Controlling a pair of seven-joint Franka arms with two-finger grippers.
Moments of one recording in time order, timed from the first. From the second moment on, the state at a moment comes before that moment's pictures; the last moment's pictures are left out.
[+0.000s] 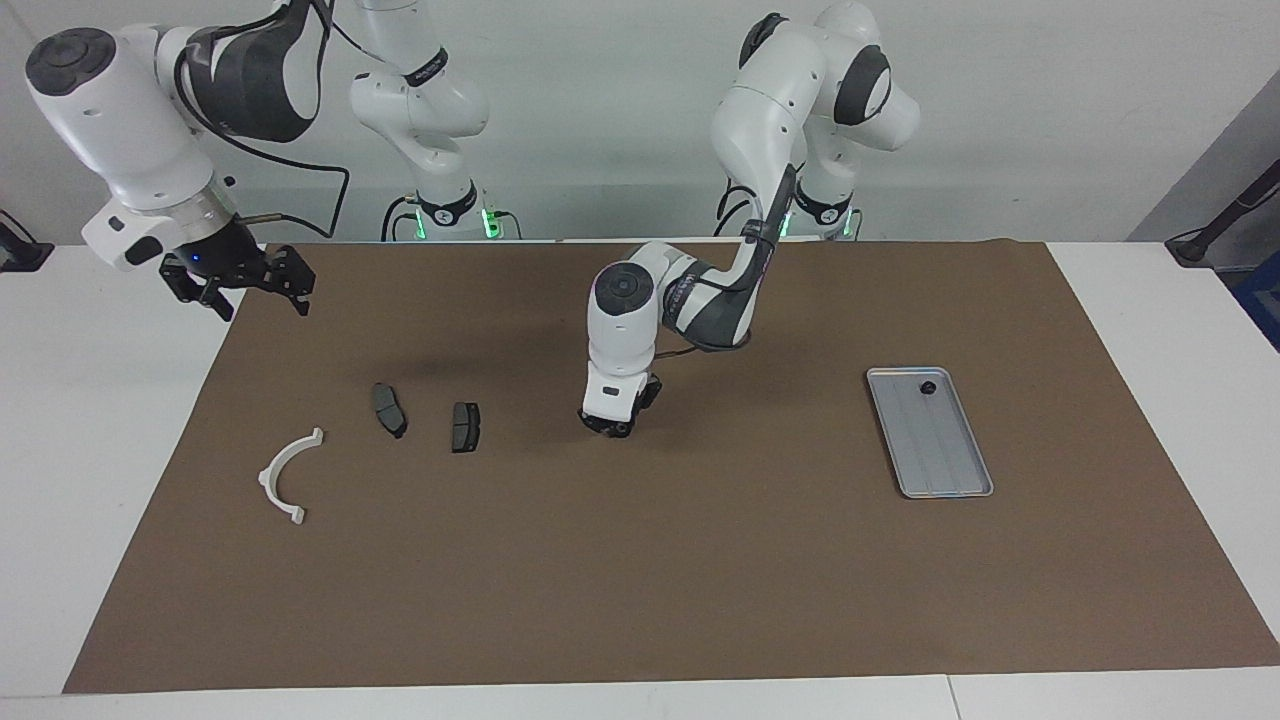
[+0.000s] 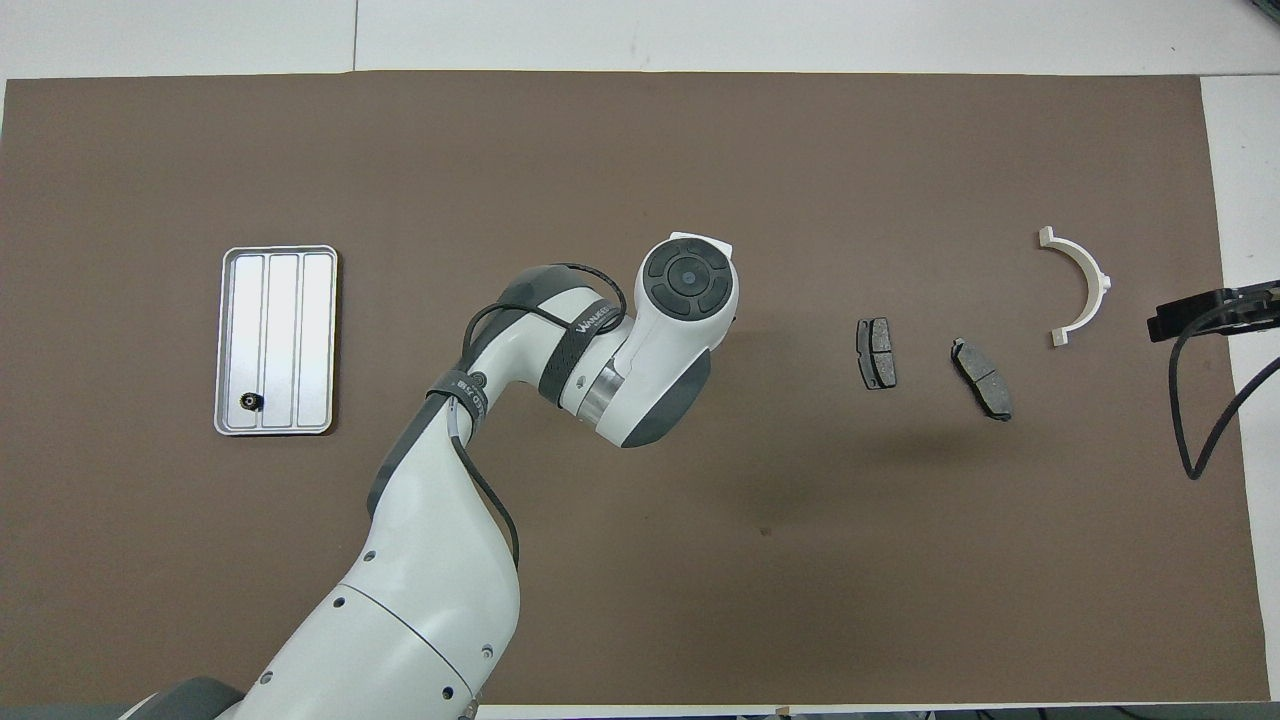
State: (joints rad) left arm -0.74 0.68 0.00 -1.42 -0.05 2.11 -1.17; right arm -0.15 -0.03 -0.01 -1.81 -0.02 1.79 -0.22
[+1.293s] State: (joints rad) left arm -0.42 0.19 0.04 -1.83 -0.05 1.92 -0.62; right arm 0.19 0.40 0.00 -1.45 -0.08 1.84 0.27
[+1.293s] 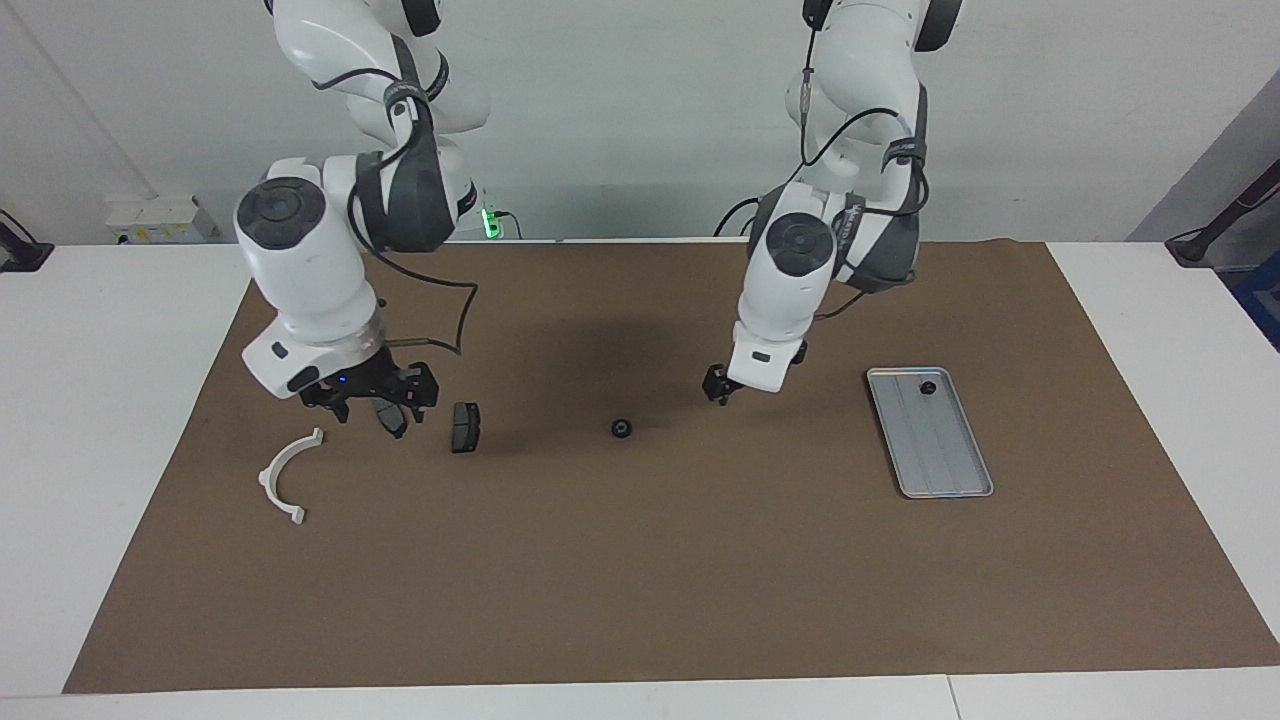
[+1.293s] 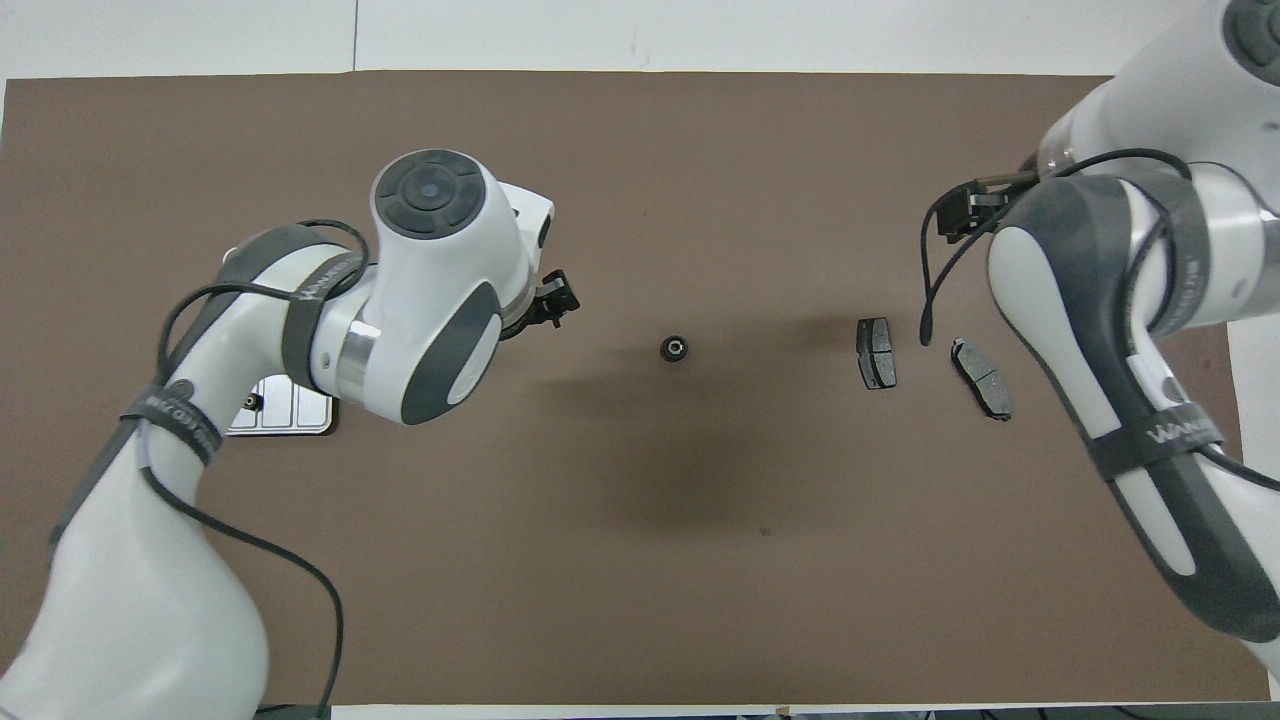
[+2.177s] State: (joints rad) left arm -0.05 0.10 0.04 -2.09 -0.05 2.09 0.09; right arm 0.51 0.43 0.03 -1.47 -0.03 1.96 0.59
